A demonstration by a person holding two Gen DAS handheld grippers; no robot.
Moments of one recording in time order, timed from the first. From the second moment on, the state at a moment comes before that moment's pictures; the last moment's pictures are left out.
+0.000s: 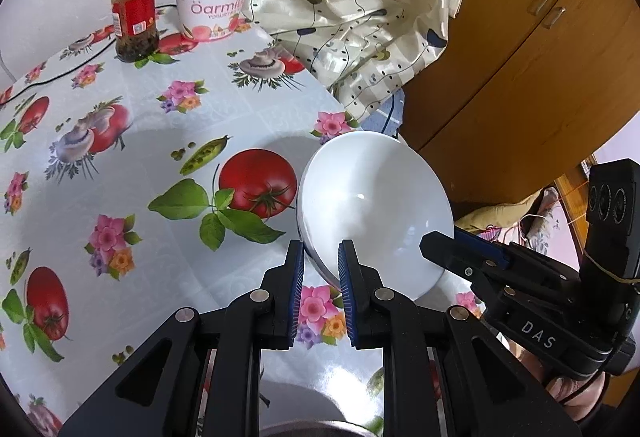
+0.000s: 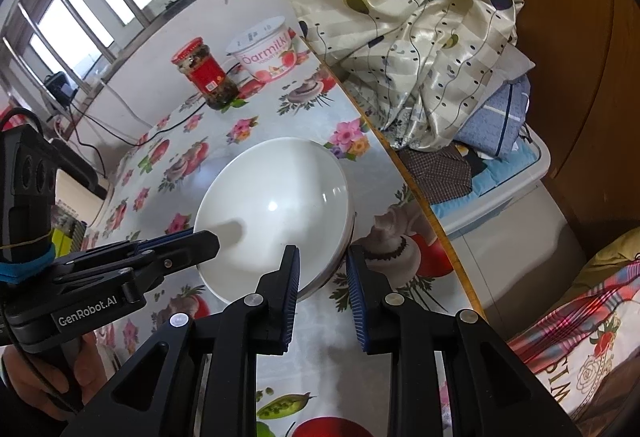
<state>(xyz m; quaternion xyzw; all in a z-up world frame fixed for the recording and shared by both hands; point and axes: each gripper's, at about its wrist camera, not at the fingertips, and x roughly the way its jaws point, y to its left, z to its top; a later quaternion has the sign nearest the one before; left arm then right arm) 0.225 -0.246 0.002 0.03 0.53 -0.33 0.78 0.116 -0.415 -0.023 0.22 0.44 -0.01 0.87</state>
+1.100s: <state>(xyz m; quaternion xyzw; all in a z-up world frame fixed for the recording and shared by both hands) 0.138 -0.160 0.069 -0.02 0.46 -0.30 0.83 0.049 -0.340 0.046 0.17 0.40 0.05 0.90</state>
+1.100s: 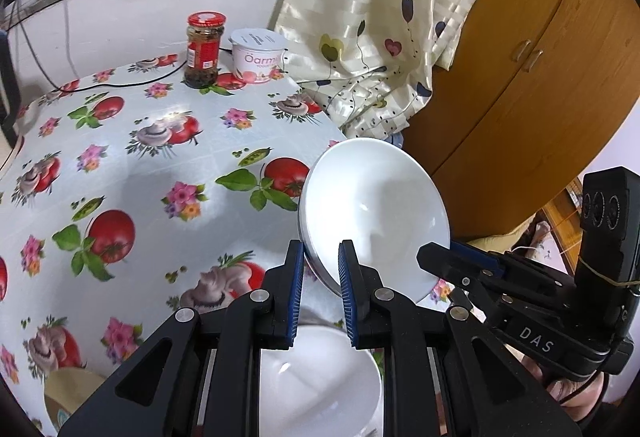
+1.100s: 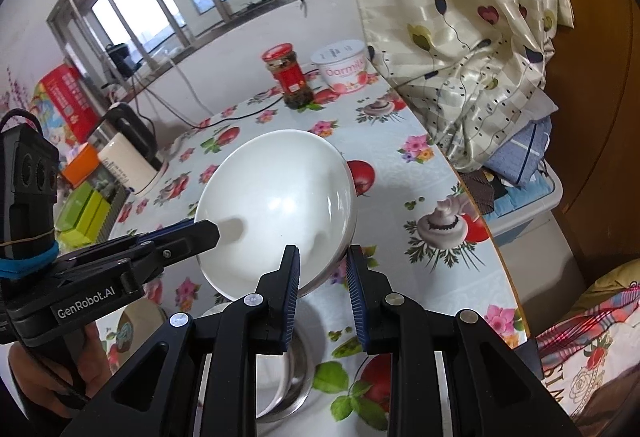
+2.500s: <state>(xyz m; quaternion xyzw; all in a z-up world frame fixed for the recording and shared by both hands) 0.057 -0.095 0.019 -0.06 0.53 -0.24 0.81 -0.006 -0.278 0.008 0.15 0.47 0.11 0.86</state>
